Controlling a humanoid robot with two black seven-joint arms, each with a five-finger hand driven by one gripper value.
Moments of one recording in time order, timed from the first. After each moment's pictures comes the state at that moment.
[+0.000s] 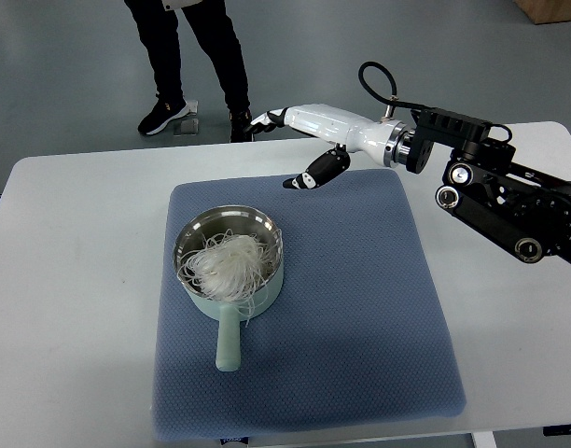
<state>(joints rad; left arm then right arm) -0.10 0.00 -0.05 -0.16 0.01 0.01 0.15 0.86 -0.29 0.72 1.14 -1.58 0.19 0.20</state>
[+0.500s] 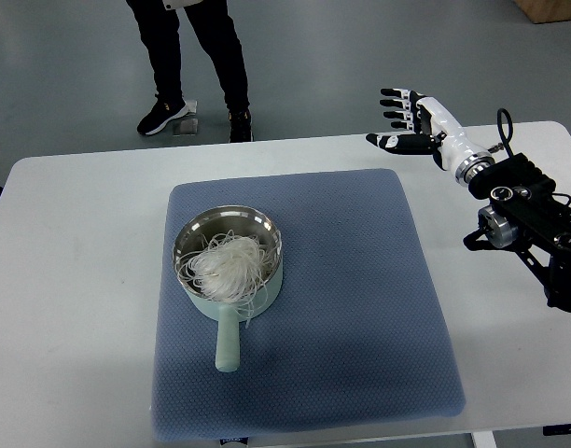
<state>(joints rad) -0.09 0.00 -0.05 -0.16 0.01 0.01 0.15 0.67 -0.29 0.83 0.95 -0.80 -0.16 0.12</state>
